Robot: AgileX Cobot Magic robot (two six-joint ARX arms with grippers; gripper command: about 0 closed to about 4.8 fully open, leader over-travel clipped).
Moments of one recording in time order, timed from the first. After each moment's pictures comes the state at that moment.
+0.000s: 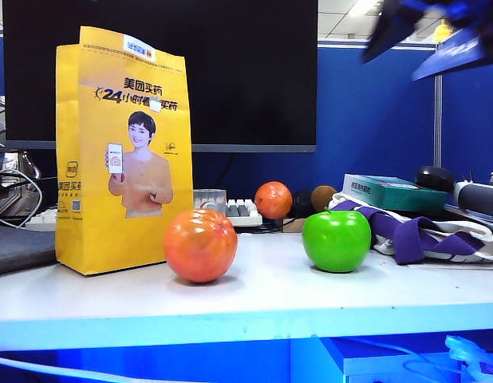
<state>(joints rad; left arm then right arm) -0.56 0.92 0.91 -0.26 0.08 0.16 0.28 1.11 0.86 -0.09 -0.16 0.05</state>
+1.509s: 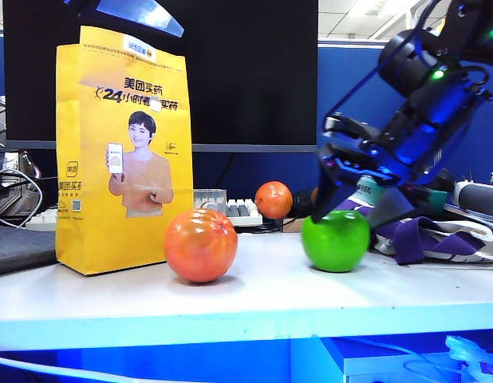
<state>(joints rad) -0.72 1.08 0.91 -0.20 0.16 0.05 0.31 1.68 1.00 -0.14 -0.29 0.00</state>
